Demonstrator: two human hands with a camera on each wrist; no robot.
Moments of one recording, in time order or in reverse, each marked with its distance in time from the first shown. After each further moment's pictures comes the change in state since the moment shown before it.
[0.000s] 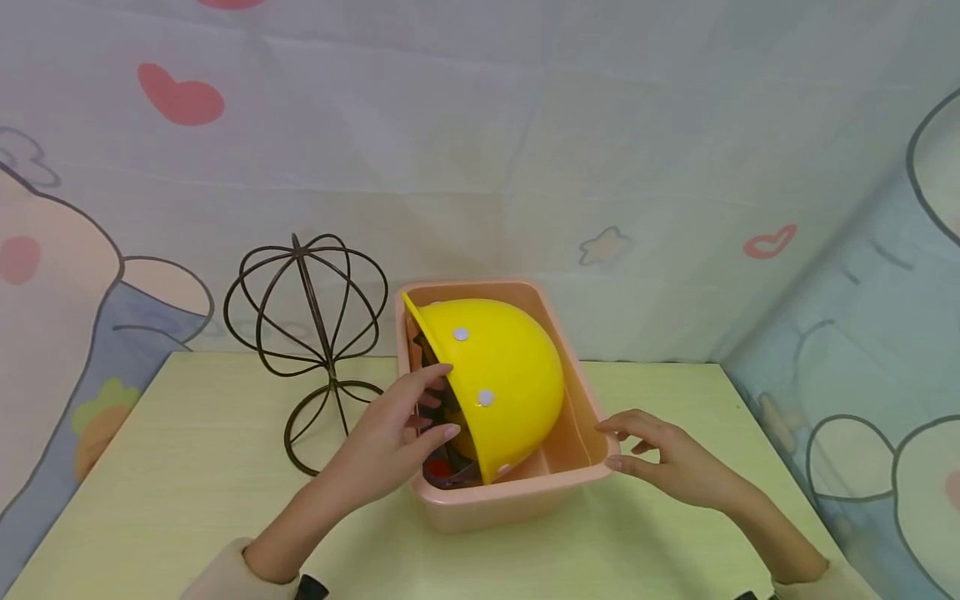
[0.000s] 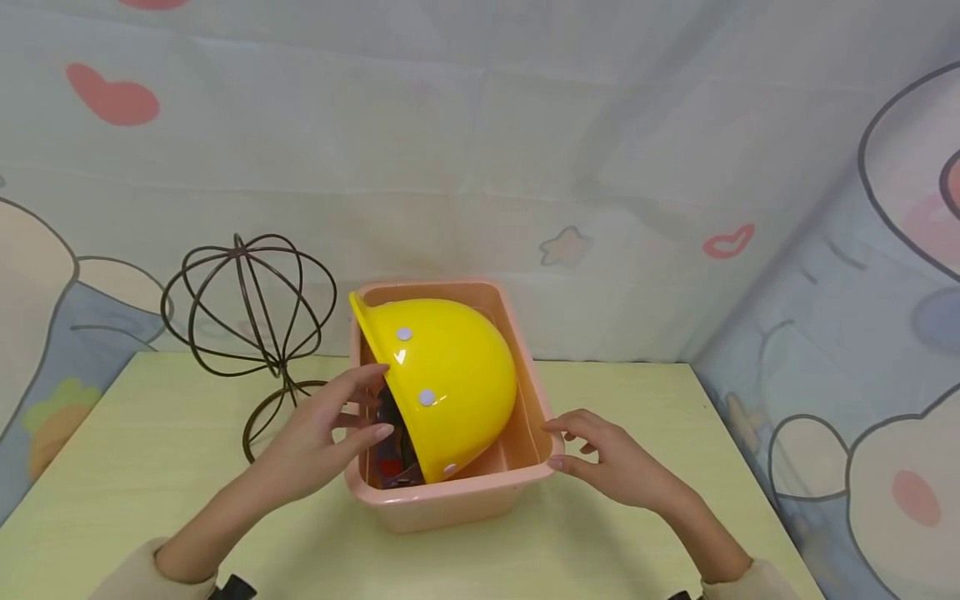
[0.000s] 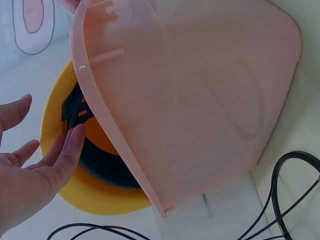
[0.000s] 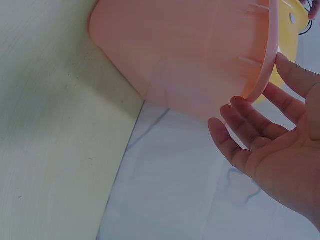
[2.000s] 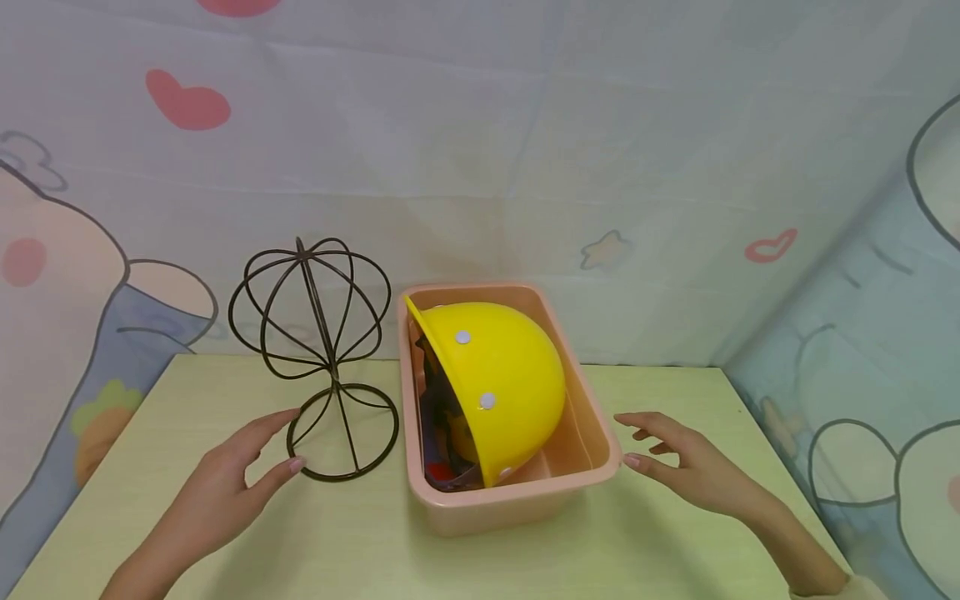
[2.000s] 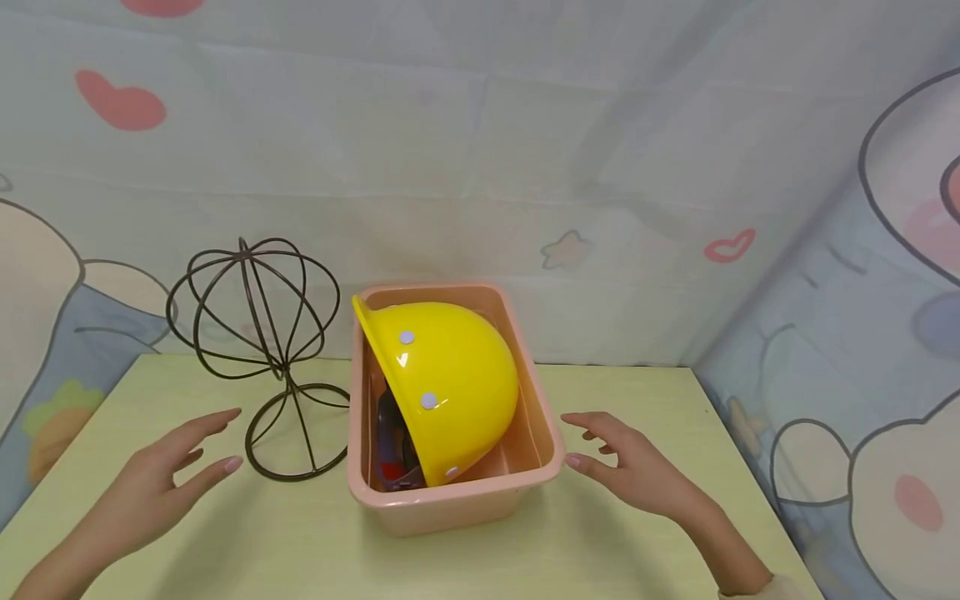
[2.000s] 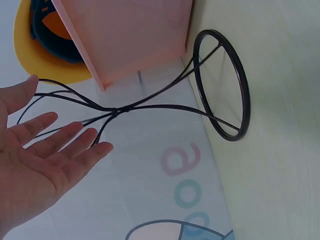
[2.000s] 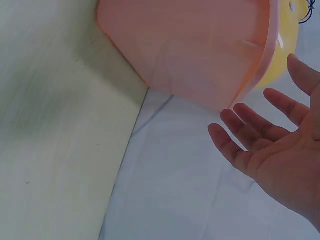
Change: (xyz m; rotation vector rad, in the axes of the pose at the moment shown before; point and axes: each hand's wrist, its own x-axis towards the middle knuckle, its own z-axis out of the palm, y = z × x) left_hand -0.086 -0.072 -0.078 0.333 0.129 -0.085; right_hand -0.012 0.006 -0.006 -0.007 0.087 0.031
